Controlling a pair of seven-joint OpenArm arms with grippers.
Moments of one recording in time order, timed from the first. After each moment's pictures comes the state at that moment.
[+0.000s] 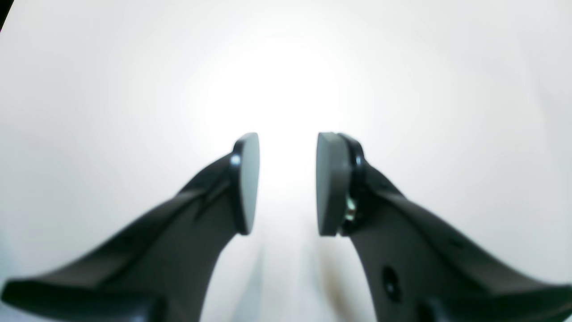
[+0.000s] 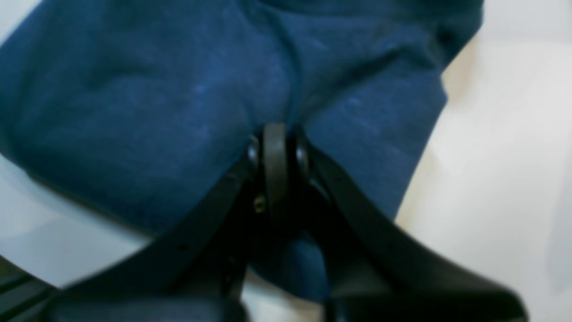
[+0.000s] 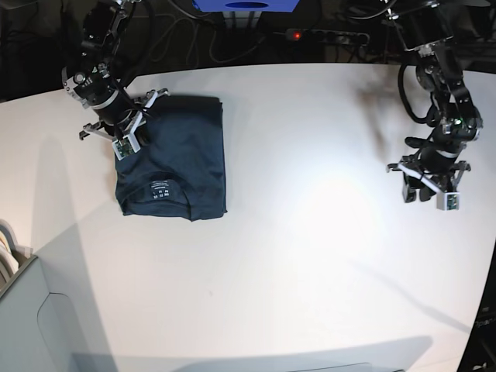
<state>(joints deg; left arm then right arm) 5.3 -17.6 -26.1 97.5 -21.2 -20.2 43.4 -19.6 -4.5 23.0 105.4 -4.7 46.6 -36.0</state>
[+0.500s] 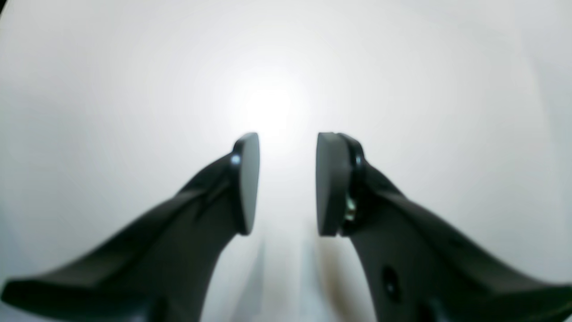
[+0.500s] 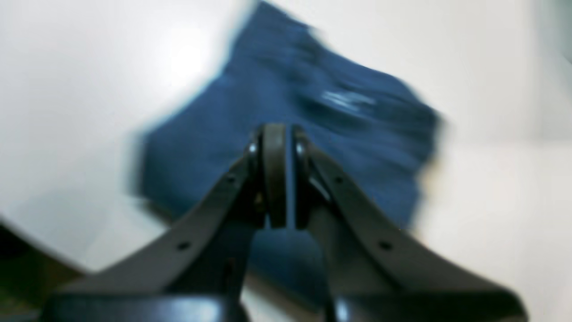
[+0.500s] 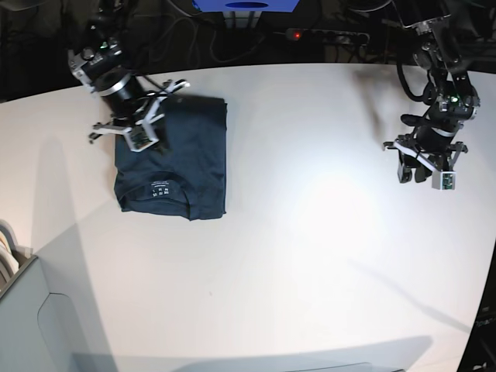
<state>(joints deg) 13.3 -16.9 -26.5 102.9 -22.5 -20.0 43.2 -26.2 -7.7 14.7 121.1 -4.8 46.8 -31.6</state>
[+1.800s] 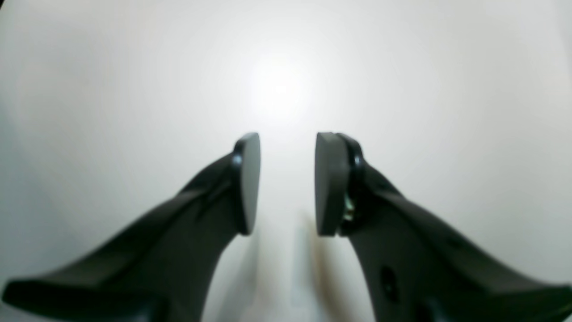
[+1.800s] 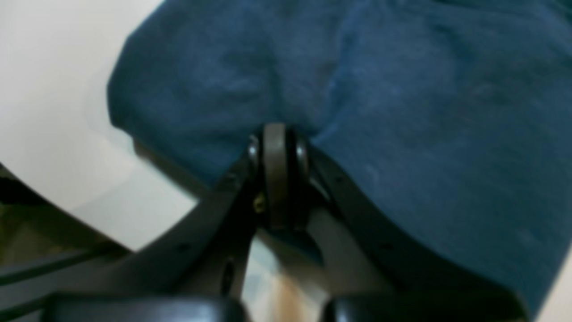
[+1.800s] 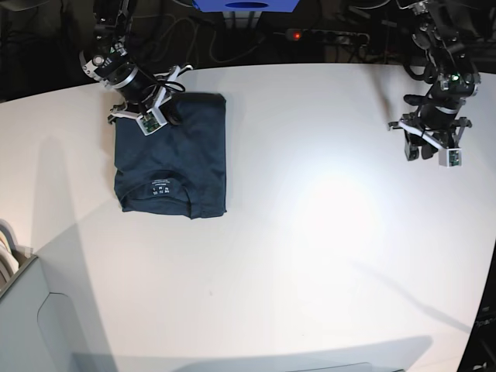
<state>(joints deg) 19.6 -14.1 -31.4 106.2 -22.5 -19.9 43.1 -26.2 -2.8 14.9 104.0 -4.6 46.8 -26.7</state>
